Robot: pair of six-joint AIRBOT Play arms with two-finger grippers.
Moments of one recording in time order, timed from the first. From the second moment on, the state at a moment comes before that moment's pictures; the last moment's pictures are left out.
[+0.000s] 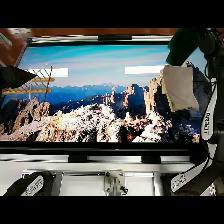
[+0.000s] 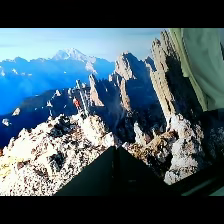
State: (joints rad) left arm 0.24 -0.96 1.35 0.73 -1.31 -1.24; right arm -0.18 -1.86 2.02 1.88 -0.32 -1.39
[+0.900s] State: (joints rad) left arm 0.24 -0.96 1.35 0.73 -1.34 -1.22; right arm -0.31 -1.72 1.82 1.61 -1.58 -1.24
